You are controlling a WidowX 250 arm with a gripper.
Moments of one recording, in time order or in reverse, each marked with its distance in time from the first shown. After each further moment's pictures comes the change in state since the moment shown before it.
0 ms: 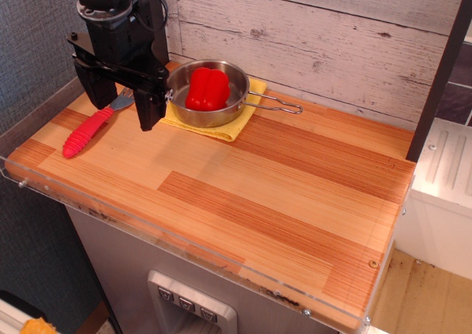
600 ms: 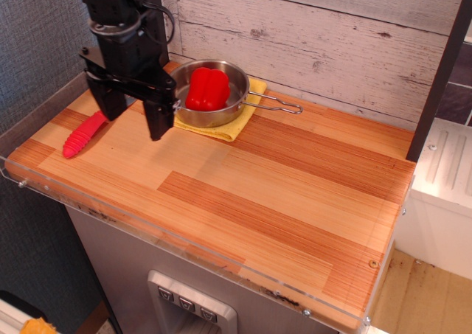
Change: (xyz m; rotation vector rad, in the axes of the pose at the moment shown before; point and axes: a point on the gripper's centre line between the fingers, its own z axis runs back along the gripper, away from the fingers) arm 0.011 -0.004 -0.018 -0.041 -0.005 0.001
